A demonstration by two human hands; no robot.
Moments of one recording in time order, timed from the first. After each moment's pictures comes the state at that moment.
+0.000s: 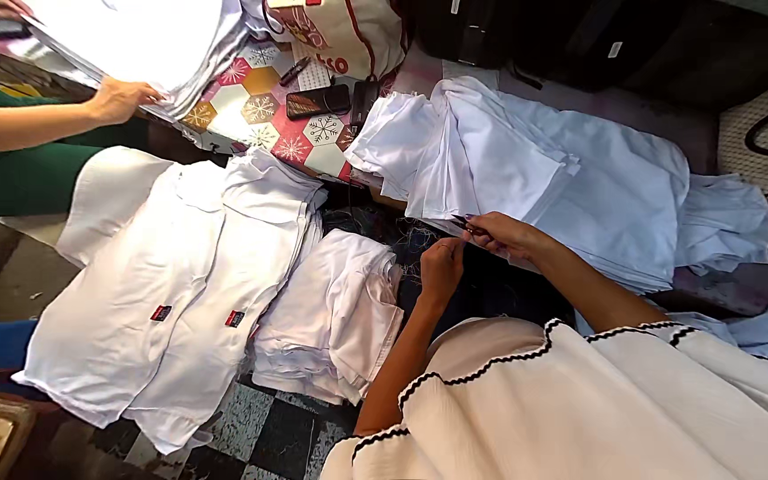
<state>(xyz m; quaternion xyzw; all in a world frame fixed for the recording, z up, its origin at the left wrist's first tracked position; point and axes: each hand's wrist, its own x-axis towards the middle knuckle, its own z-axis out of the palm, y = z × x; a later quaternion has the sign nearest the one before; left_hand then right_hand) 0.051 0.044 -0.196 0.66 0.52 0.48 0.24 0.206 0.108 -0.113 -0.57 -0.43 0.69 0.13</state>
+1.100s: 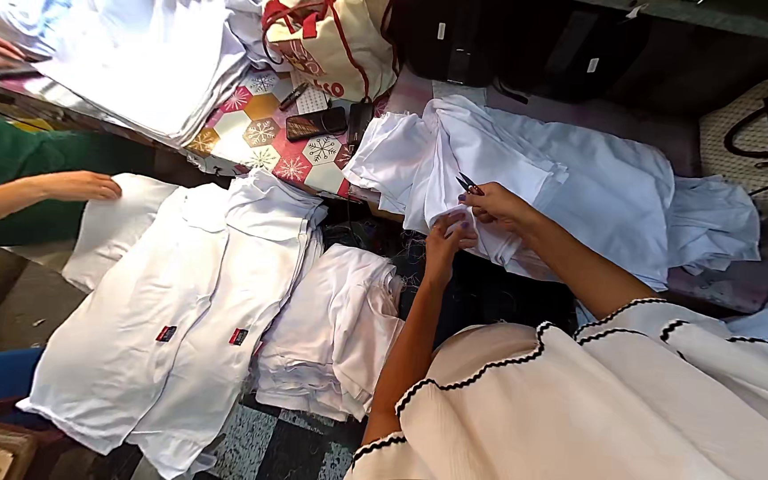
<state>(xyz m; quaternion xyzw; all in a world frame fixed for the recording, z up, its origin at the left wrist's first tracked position) 0.064 0.092 -0.176 0.34 0.40 0.50 0.69 0.206 0.163 -0.108 -0.59 -0.47 0.61 0.25</state>
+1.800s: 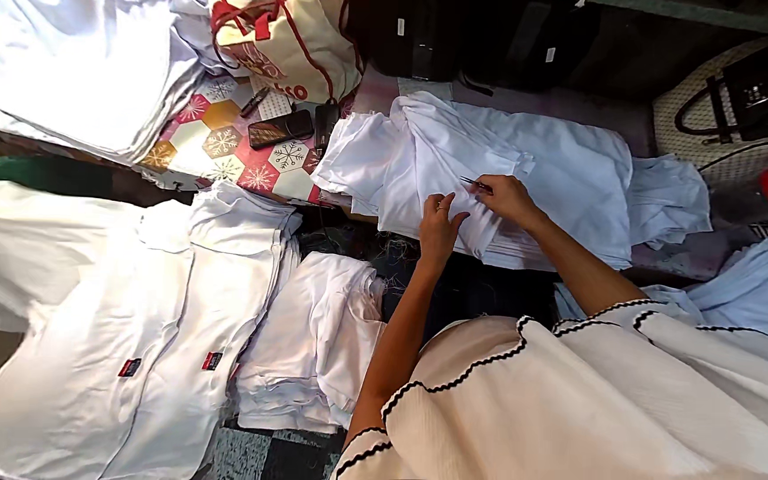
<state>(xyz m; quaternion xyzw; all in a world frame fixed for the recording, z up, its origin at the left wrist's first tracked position) 0.105 0.120 -0.194 0.73 0.47 0.44 0.23 0.278 0.146 -0.110 -0.67 -0.69 0.24 0.11</state>
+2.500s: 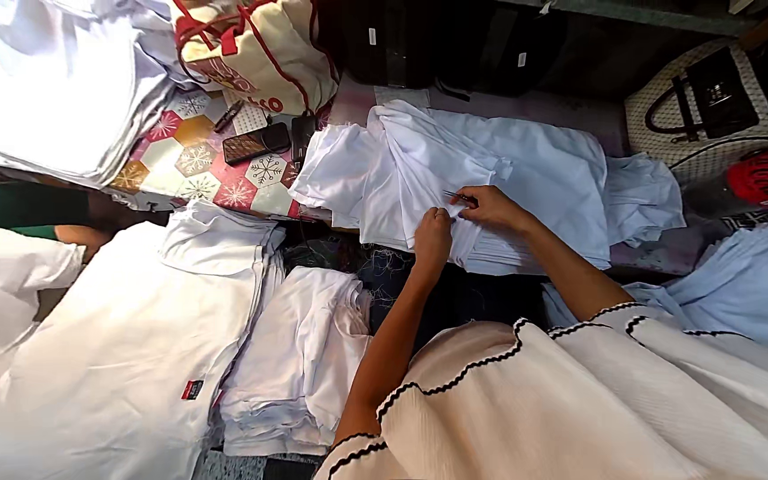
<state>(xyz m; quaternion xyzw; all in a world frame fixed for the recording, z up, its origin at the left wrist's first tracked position) 0.127 0.119 -0.165 0.76 0.51 0.25 0.31 0.308 0.153 -0.129 -0.59 -0.72 0.34 0.15</state>
